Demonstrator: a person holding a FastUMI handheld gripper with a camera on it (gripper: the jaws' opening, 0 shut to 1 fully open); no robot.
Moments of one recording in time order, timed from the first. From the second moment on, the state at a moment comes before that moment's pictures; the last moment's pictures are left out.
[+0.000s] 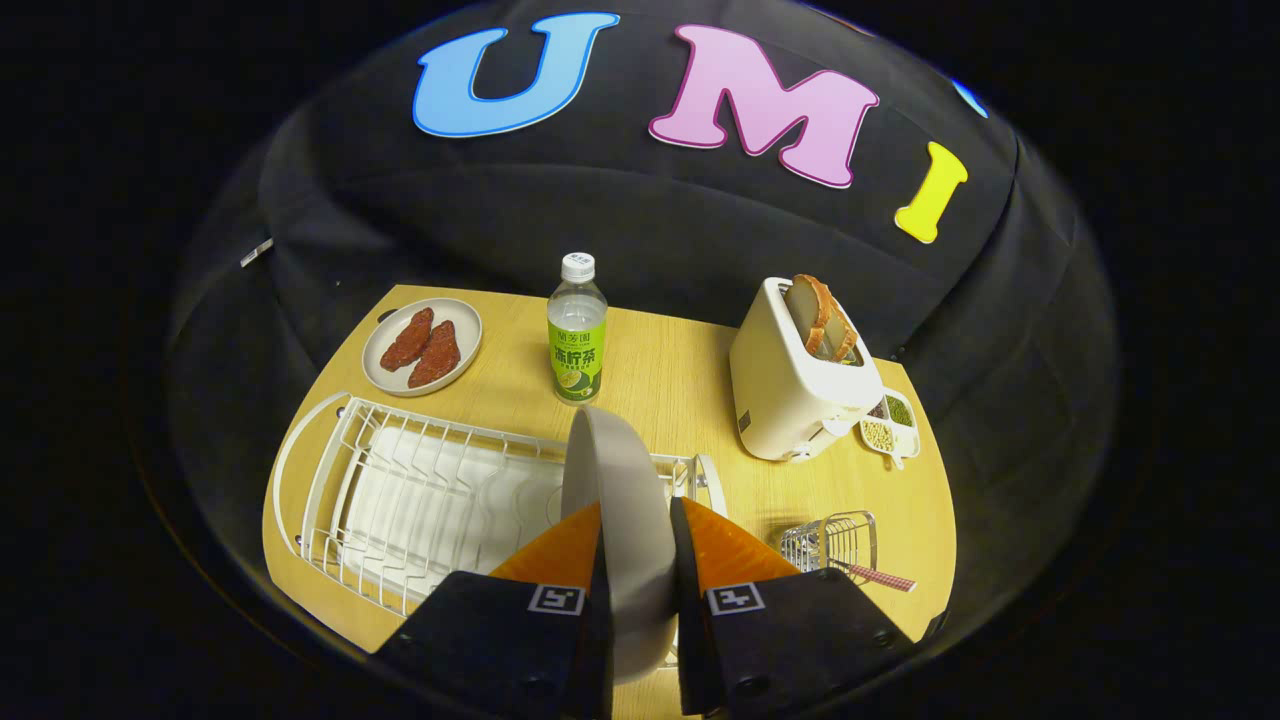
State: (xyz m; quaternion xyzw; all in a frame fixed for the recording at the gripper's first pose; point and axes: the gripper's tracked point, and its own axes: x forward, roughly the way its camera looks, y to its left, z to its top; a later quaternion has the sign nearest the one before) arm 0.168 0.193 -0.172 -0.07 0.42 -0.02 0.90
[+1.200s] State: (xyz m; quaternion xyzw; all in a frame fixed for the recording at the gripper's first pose) arm 0.019 0.071 -0.128 0.15 0.40 0.08 0.90
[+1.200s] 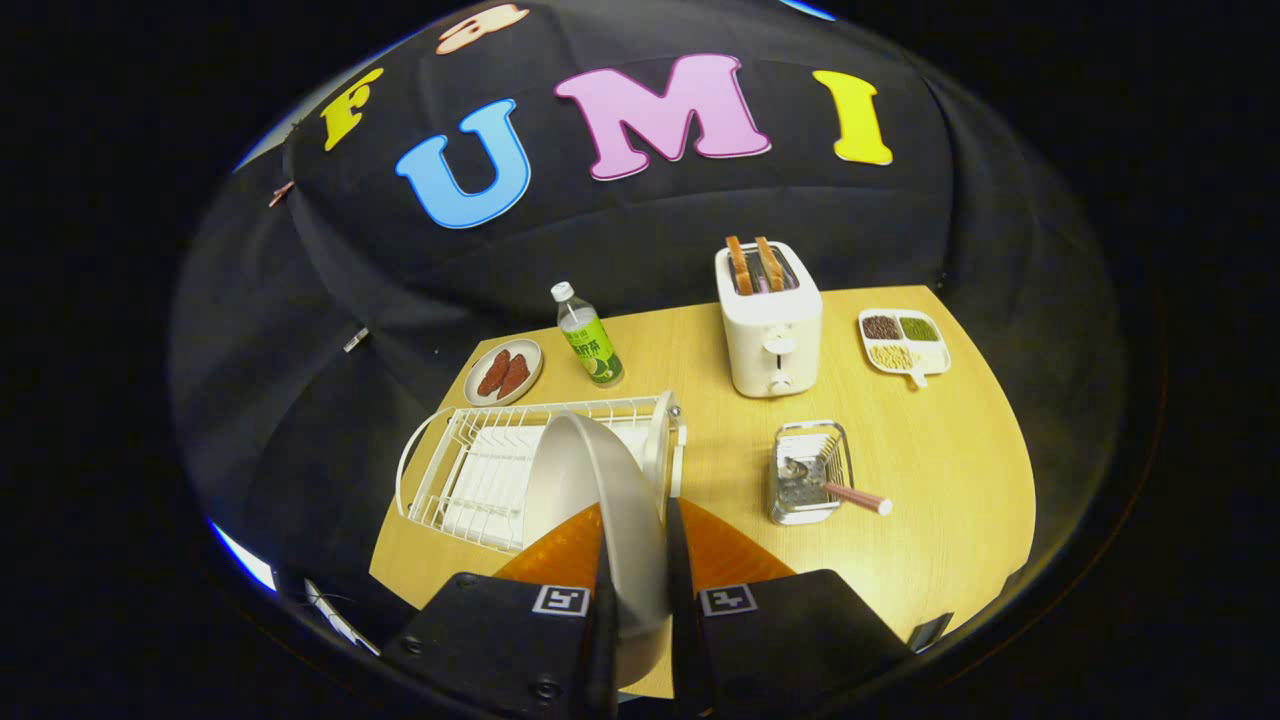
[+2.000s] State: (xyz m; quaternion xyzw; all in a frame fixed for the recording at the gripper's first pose) arm -0.070 -0.007 -0.269 0.20 0.50 0.09 0.84
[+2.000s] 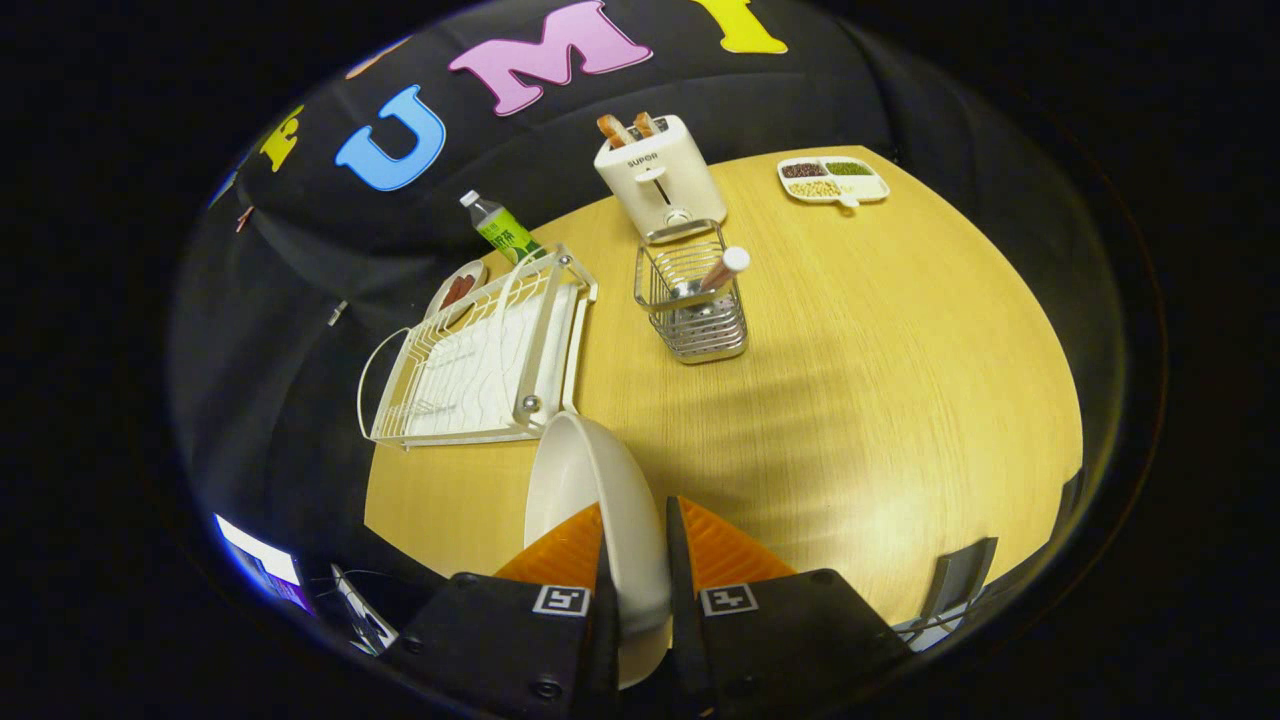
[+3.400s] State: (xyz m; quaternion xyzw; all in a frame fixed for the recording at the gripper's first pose) arm 0.080 -0.051 -0.217 0.05 0.21 0.18 0.96
